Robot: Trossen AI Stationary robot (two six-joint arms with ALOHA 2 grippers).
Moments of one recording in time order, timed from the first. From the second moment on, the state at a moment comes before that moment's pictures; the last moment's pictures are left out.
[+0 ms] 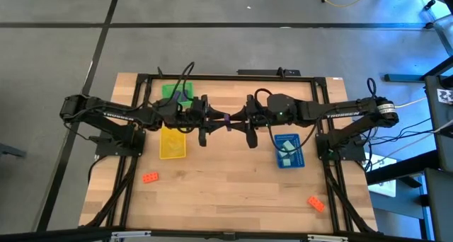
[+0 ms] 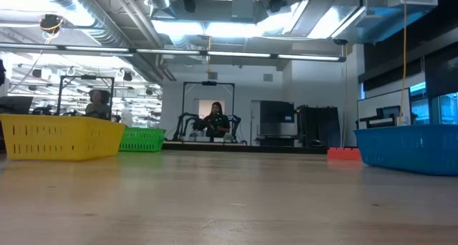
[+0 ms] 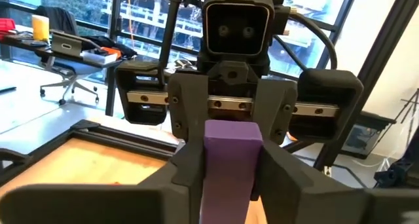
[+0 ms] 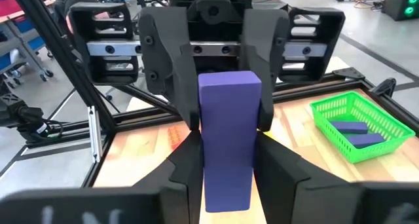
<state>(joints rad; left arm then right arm) -0.01 1.27 0.83 0.55 -0.08 -0.27 0.03 1.42 1.15 0.03 -0.02 0.21</state>
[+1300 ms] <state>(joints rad) 0.05 0.67 0.70 0.13 -0.18 -0.23 0.04 1.03 0.93 -0.17 0.19 0.39</state>
